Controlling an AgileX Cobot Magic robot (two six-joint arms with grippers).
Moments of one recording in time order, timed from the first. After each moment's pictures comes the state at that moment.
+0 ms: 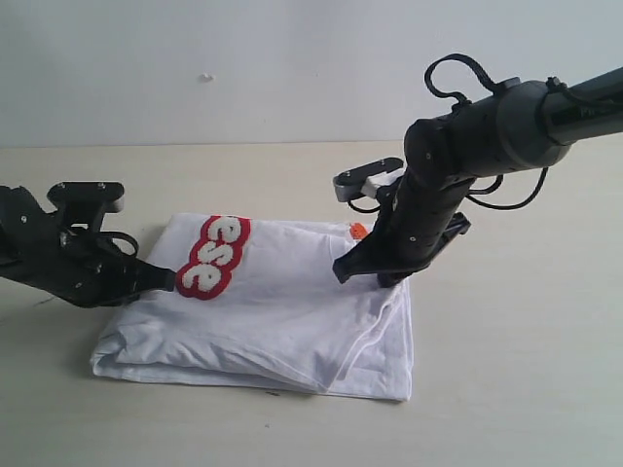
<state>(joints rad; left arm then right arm) -0.29 1.92 -0.86 -0.42 0.10 0.29 0.31 2.12 -1.33 0.00 0.63 0.00</state>
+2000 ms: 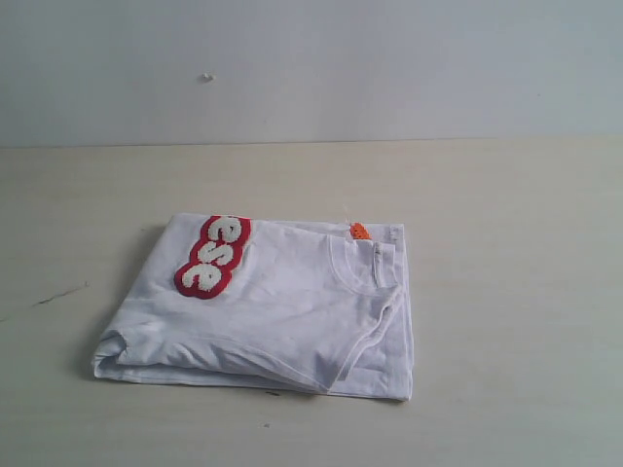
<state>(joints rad) -0.29 0.13 -0.67 -0.47 0.66 0.29 0.28 0.31 -0.95 0.03 0.94 0.03</state>
